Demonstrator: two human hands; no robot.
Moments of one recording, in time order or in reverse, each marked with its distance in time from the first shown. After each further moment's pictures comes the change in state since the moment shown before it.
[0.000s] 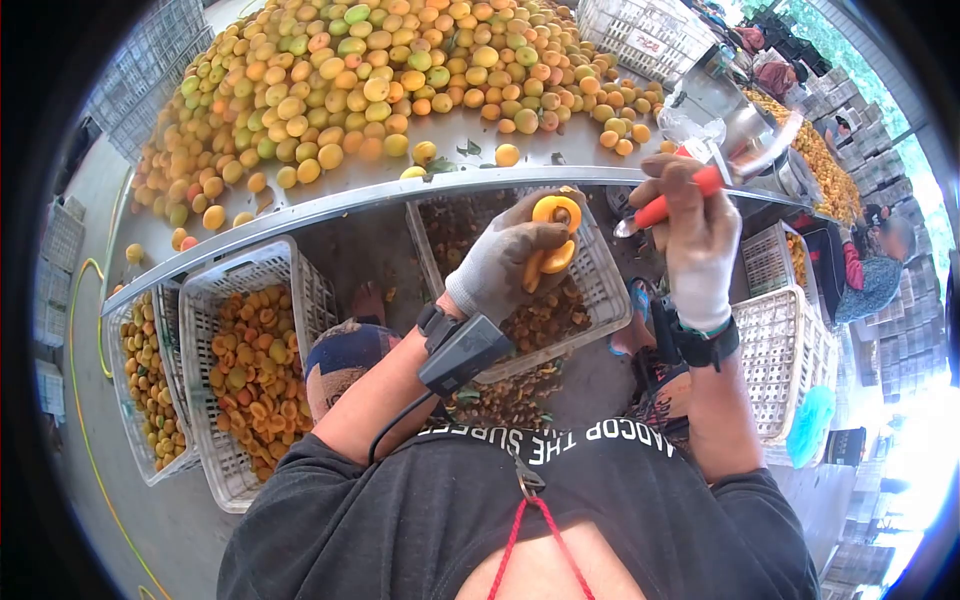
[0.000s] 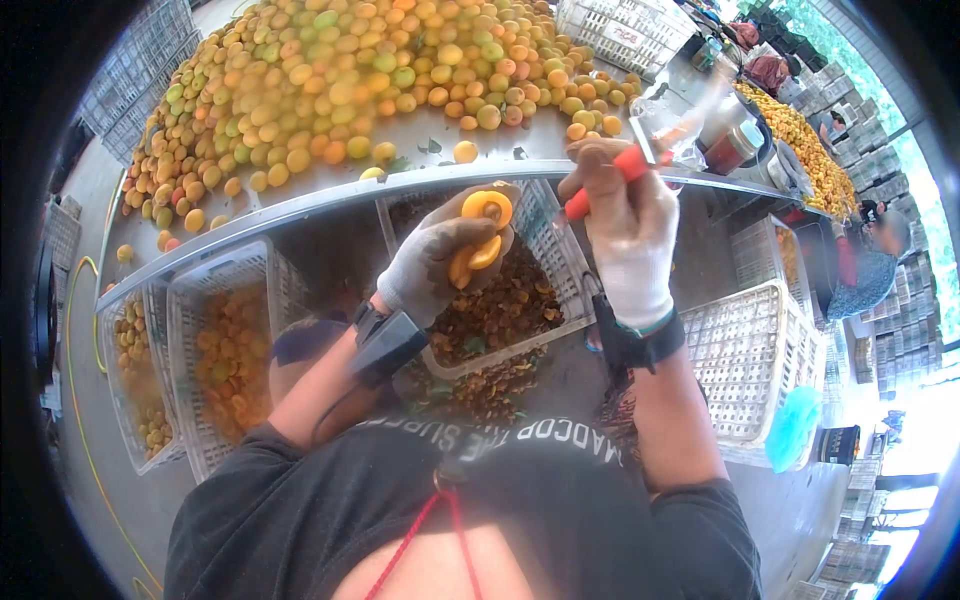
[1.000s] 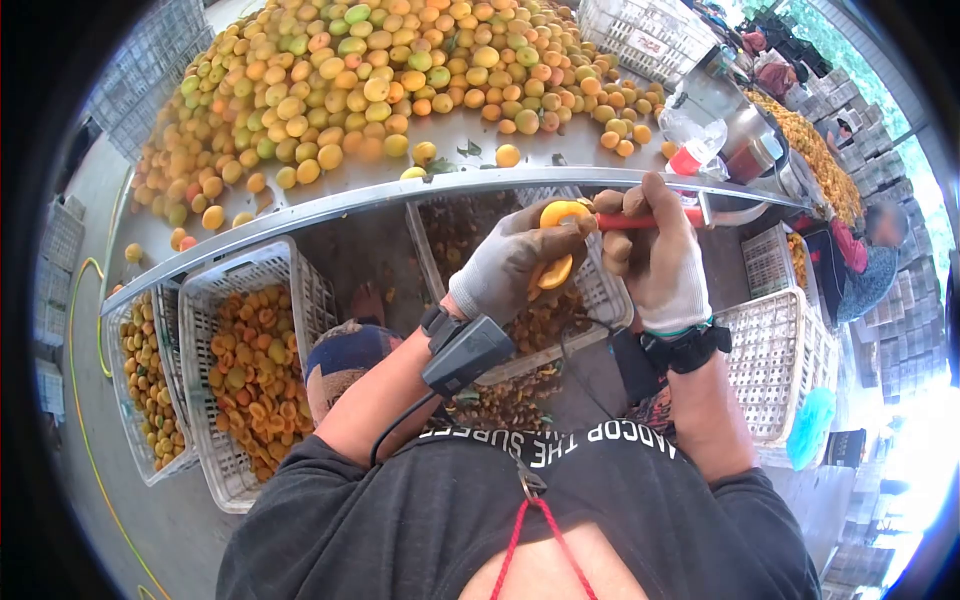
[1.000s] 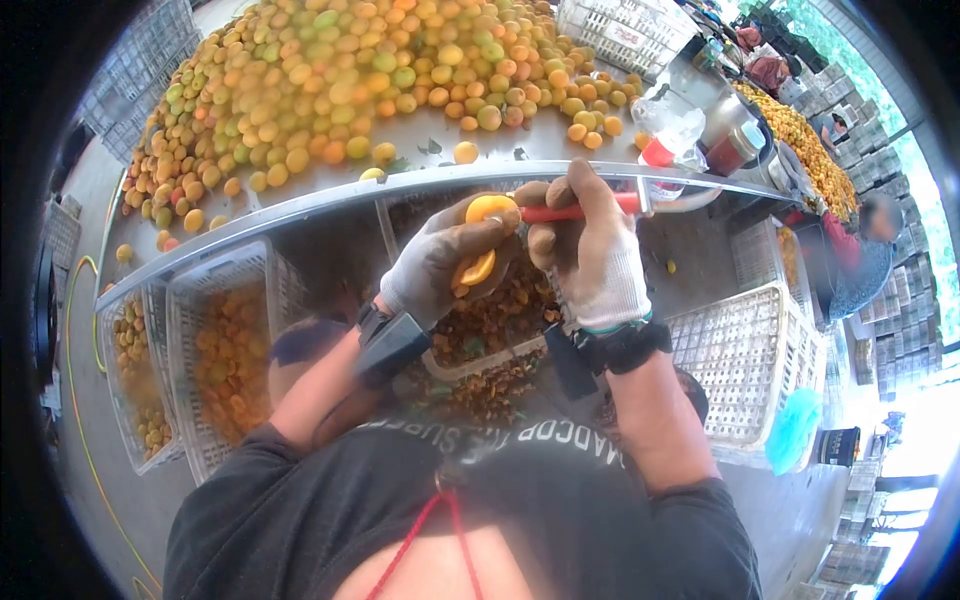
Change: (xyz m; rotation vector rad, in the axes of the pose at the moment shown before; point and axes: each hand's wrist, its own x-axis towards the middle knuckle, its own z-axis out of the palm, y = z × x) left_hand -0.006 0.007 0.007 0.128 -0.016 -0.041; right_hand -0.012 0.008 0.018 0.652 0.036 0.599
